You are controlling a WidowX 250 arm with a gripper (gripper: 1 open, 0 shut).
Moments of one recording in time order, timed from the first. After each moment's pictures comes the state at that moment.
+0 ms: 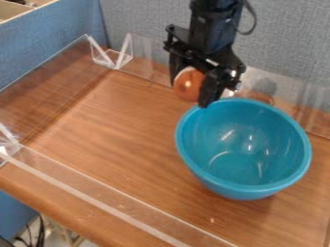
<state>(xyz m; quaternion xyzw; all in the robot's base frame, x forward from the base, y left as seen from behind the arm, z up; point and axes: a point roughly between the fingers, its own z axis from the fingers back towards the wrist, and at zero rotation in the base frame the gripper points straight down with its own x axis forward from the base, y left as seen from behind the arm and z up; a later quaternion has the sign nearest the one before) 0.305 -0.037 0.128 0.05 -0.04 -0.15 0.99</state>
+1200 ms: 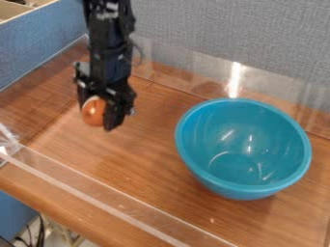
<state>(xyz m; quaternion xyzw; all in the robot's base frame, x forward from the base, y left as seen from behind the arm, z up) 0.273 0.083 0.060 0.04 0.04 -0.08 1.00</state>
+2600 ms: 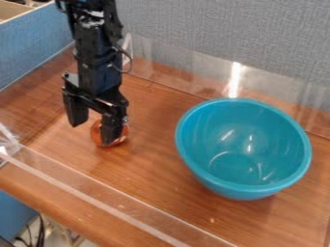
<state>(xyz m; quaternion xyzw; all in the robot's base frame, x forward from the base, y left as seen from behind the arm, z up) 0.253 0.073 0.069 0.01 0.03 -0.07 1.00</state>
